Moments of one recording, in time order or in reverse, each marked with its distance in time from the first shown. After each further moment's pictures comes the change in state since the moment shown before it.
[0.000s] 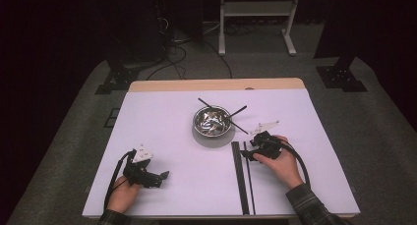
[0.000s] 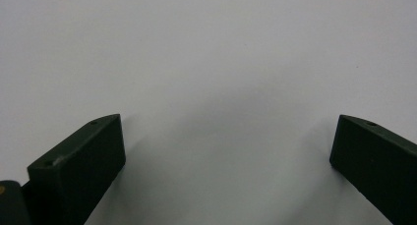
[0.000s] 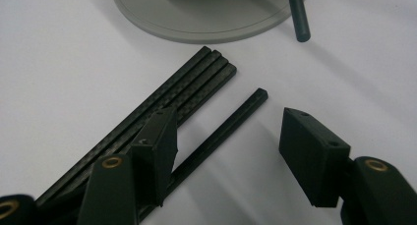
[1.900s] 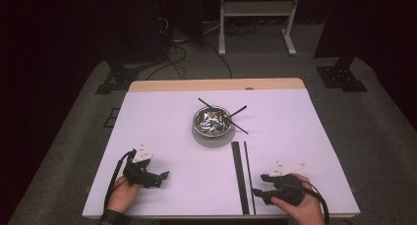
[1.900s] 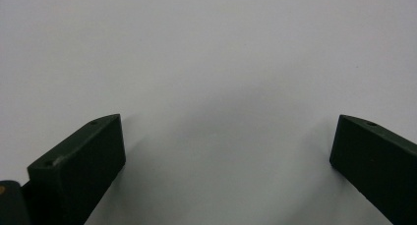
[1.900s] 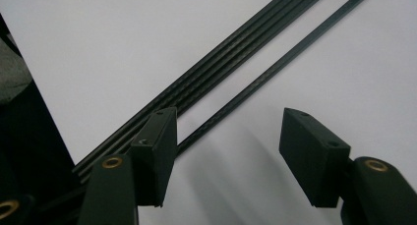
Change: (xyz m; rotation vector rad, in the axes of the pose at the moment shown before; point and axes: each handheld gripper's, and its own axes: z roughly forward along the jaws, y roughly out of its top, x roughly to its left) left arm 0.000 0.000 0.000 0.000 0.001 0.001; right arm 0.072 -0.084 -0.068 -0.059 0.079 -0.006
